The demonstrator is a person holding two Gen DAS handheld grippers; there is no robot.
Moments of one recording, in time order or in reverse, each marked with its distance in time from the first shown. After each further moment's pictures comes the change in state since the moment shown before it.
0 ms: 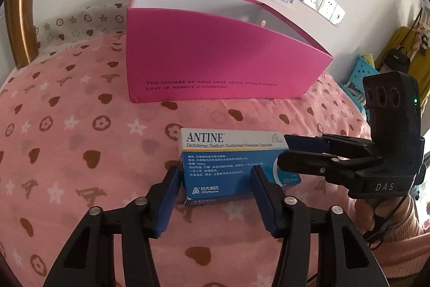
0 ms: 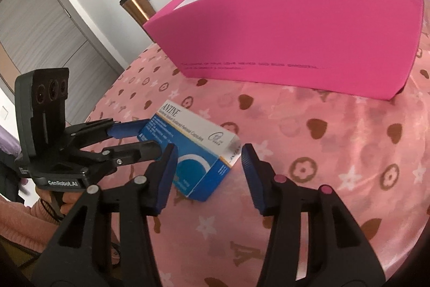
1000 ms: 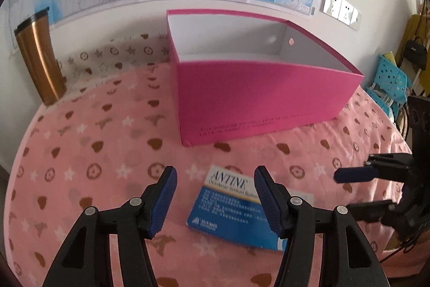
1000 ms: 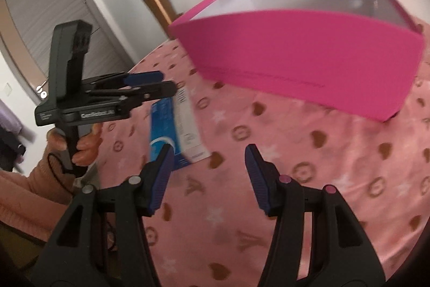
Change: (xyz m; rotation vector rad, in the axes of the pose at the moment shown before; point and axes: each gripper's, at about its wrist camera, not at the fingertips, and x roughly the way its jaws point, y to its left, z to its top) left arm -0.009 0.026 0.029 0.073 -0.068 0.168; right arm -0.011 0.023 -0.006 -0.123 0.017 0.036
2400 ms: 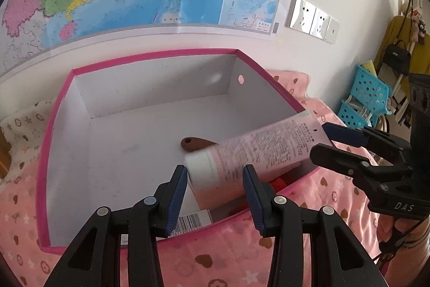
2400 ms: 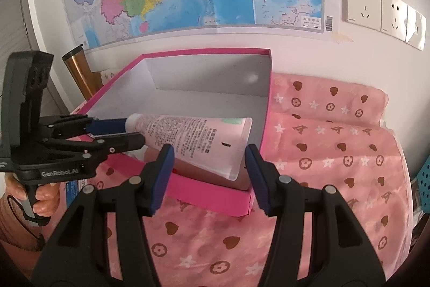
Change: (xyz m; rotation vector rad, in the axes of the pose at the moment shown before) left arm 0.055 -0.086 0.118 0.078 -0.032 -0.150; right arm -0.085 -0.084 0.079 0.042 -0.233 -0.432
